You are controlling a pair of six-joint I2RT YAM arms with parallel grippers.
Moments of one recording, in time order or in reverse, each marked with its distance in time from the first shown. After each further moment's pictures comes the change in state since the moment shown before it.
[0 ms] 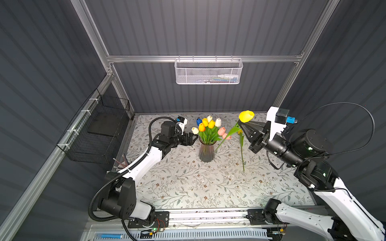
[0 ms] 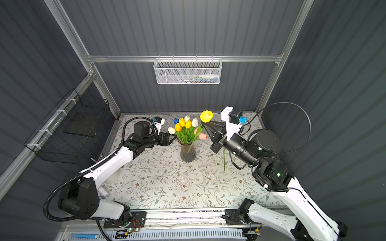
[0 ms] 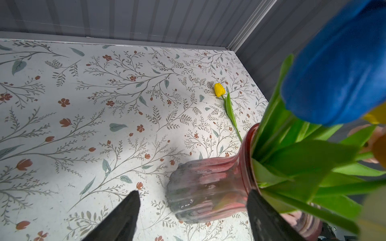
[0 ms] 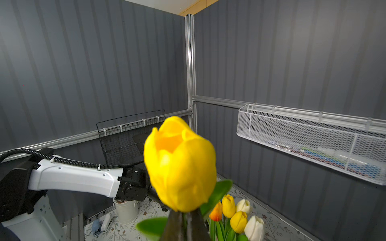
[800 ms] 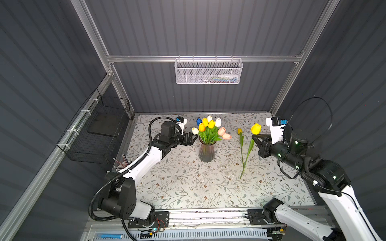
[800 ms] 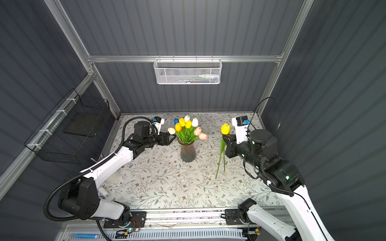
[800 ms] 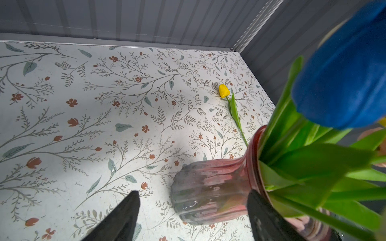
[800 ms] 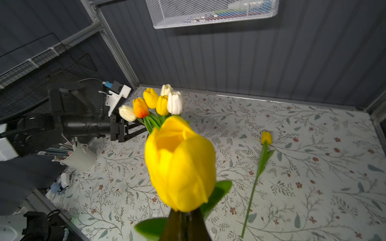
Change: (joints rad) left arm 0.000 0.003 0.000 0.000 -0.023 0.002; right arm -0.323 -0.015 0.002 -0.587 0.083 0.175
